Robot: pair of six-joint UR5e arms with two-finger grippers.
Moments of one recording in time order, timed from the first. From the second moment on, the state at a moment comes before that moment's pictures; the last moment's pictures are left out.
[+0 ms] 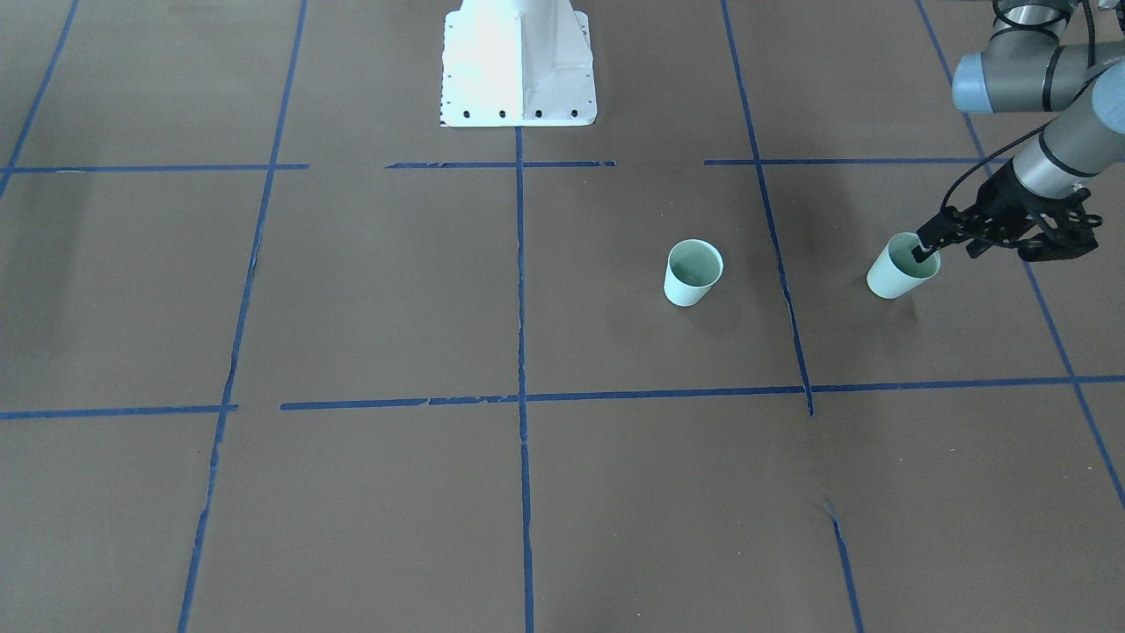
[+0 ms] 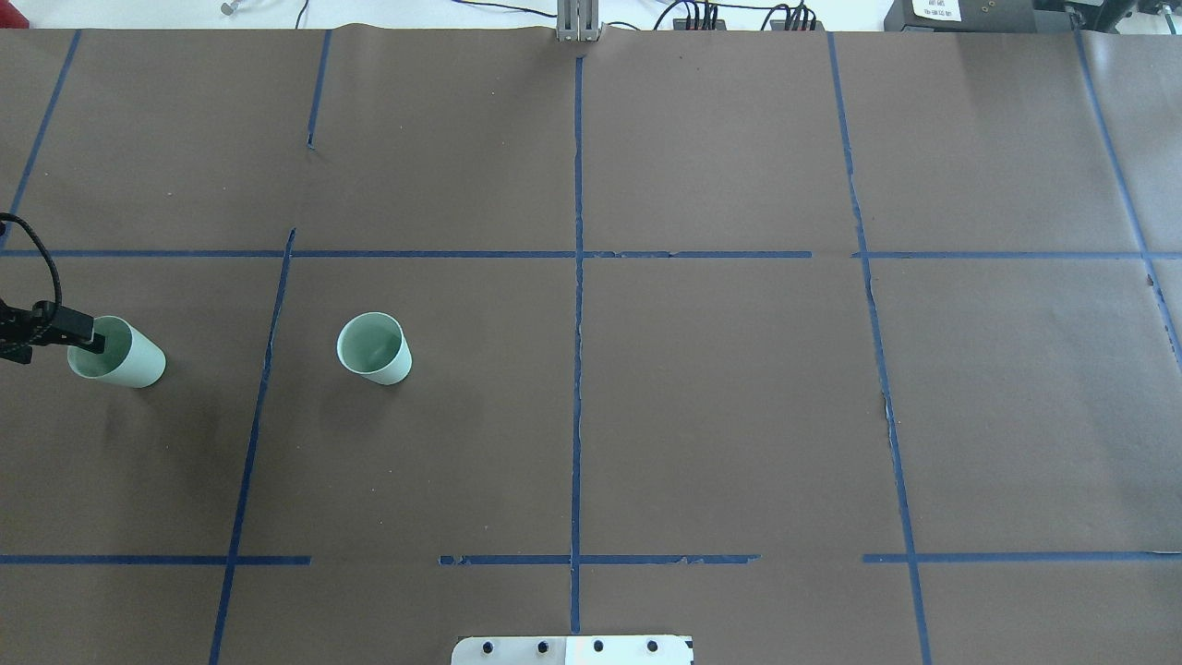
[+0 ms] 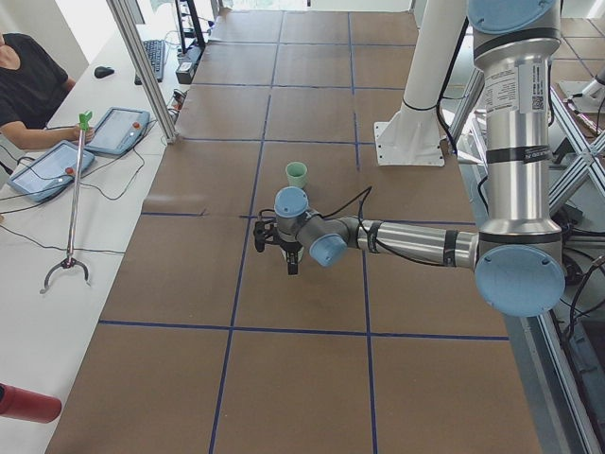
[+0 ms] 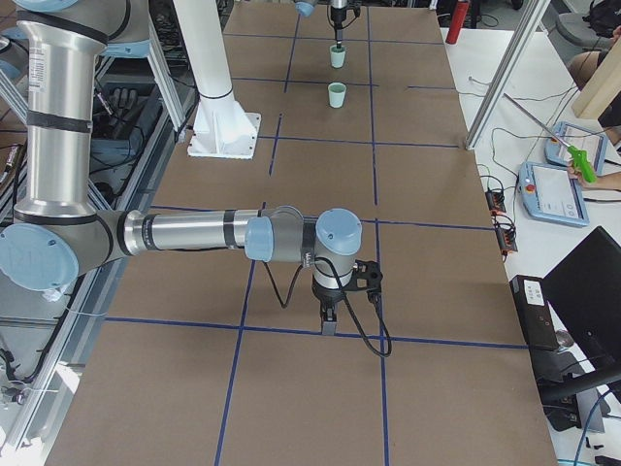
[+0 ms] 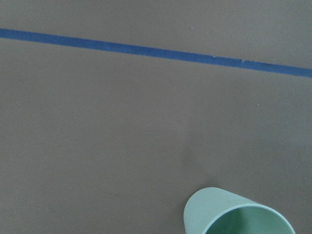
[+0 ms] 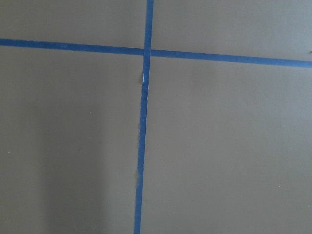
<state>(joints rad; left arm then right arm) -1.00 -1.46 -1.69 -2.20 -2.25 -0.93 1.55 -1.70 1.79 -1.68 2.26 -0.04</state>
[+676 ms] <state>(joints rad) -0.97 -1.47 -1.69 -2.21 -2.25 -0.95 1.55 -1.70 1.79 -1.68 2.26 -0.04</state>
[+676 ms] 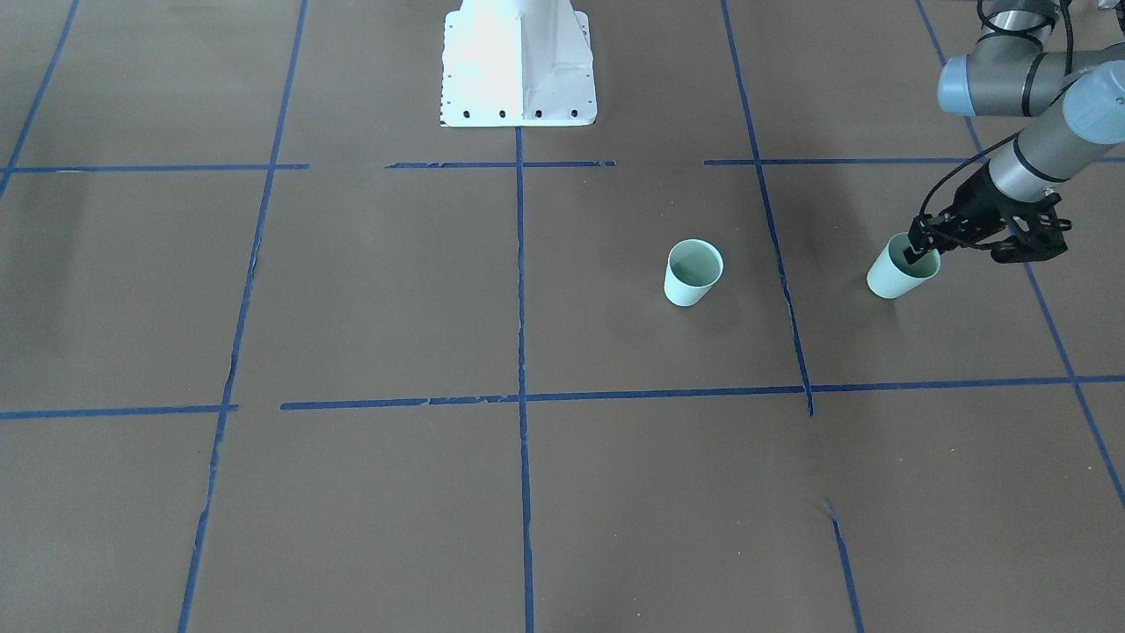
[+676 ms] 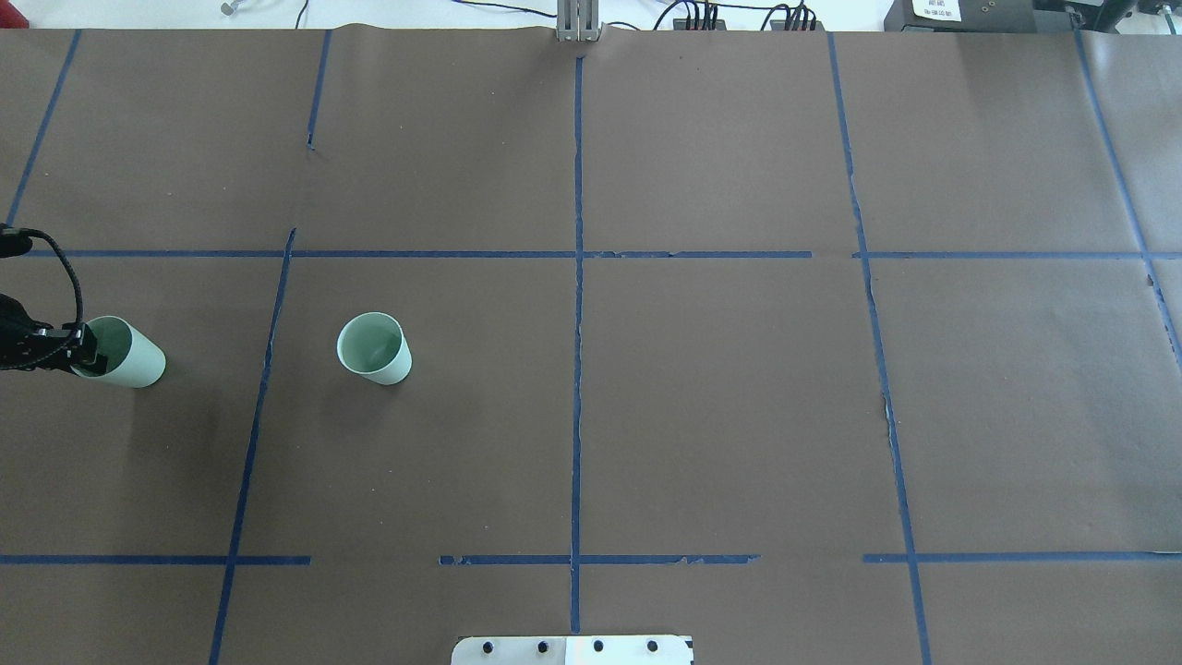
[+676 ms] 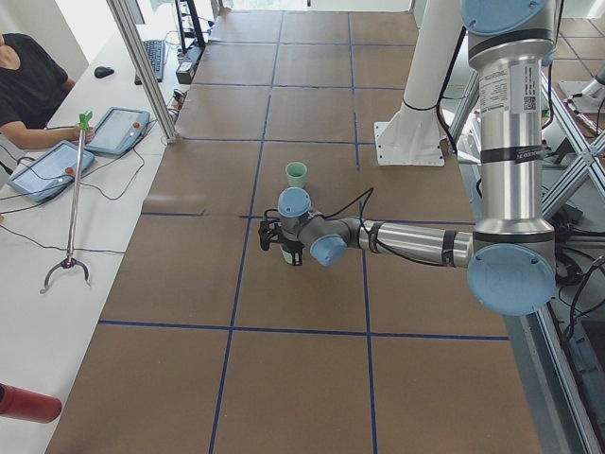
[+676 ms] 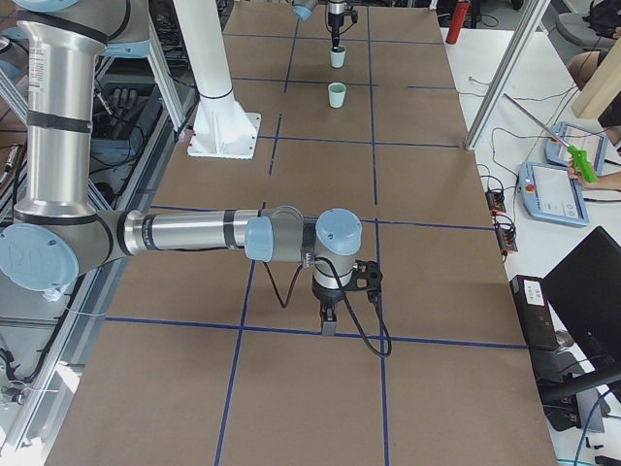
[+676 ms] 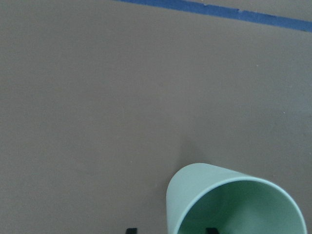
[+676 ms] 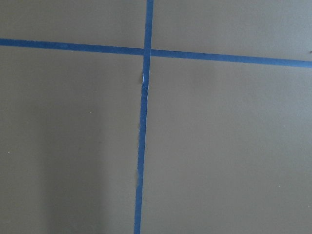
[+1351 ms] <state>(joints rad) -1.06 -1.48 -1.99 -1.91 -2.31 -0.94 1.55 -1.70 1.79 -1.68 2.26 -0.04</state>
